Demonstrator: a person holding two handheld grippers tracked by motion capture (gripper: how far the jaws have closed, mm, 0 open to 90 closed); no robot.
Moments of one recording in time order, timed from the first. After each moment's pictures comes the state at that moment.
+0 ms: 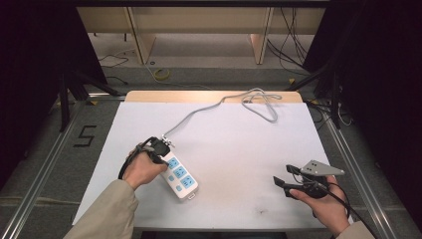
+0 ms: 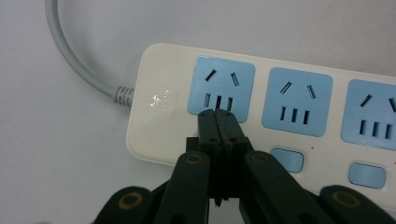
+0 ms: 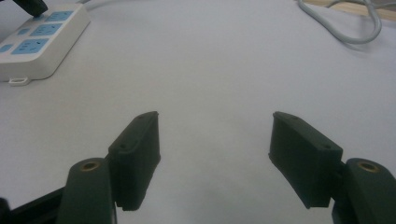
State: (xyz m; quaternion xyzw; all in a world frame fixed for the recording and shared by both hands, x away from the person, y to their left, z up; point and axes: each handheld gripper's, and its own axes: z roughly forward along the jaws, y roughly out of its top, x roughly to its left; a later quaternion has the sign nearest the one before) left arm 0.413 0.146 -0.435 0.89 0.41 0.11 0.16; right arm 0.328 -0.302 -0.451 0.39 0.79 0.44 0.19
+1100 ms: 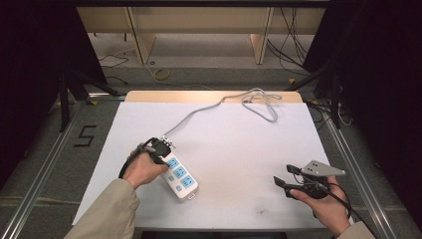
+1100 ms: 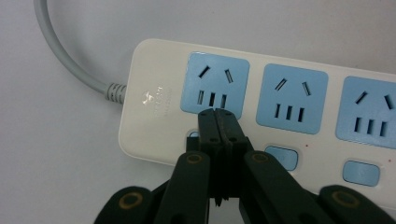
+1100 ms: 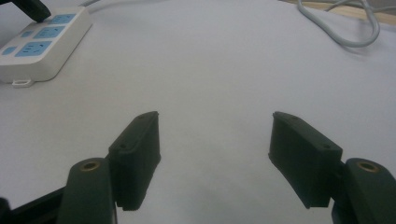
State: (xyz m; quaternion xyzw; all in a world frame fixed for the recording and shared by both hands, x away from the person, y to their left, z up) left arm 0.412 0.144 -0.436 0.89 0.41 0.11 0.16; right arm 0.326 -0.303 -0.449 0.39 0.79 0.44 0.19
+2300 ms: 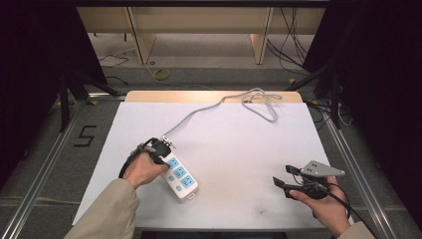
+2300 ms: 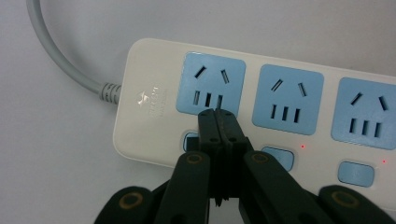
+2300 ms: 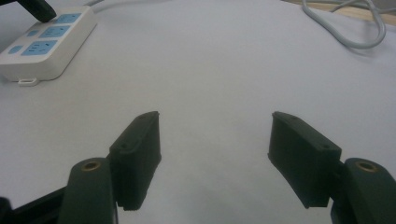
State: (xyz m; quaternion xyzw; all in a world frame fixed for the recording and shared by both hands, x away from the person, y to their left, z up) left arm 0.412 0.144 -0.437 0.89 0.41 0.10 0.16; right arm 0.325 -0.301 -0.449 0.38 0.79 0.44 0.19
